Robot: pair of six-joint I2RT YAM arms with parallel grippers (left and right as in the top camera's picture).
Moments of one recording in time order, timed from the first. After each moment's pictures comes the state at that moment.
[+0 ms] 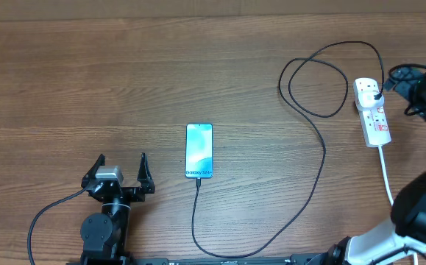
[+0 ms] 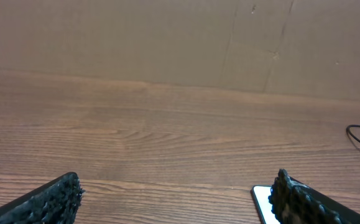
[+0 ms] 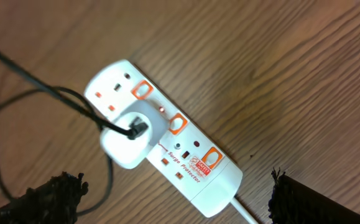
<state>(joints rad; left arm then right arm) -0.07 0.02 0.01 -0.08 -0.04 -0.13 -0.43 1.80 1.61 -0.97 0.03 0.34</state>
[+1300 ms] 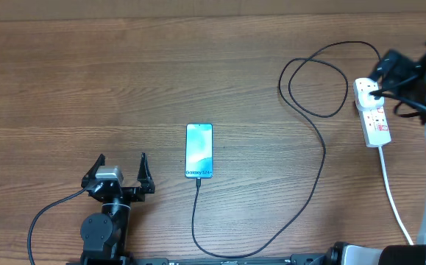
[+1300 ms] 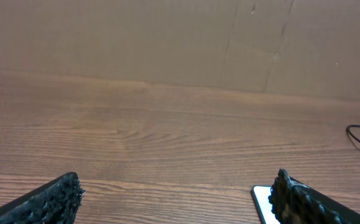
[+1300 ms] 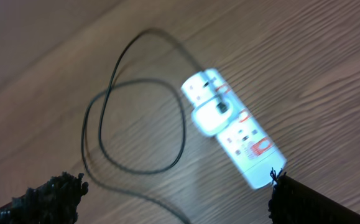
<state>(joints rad) -0.07 0.02 0.01 -0.08 -0.04 -0.13 -0.23 1.48 1.52 -0.96 0.03 0.34</state>
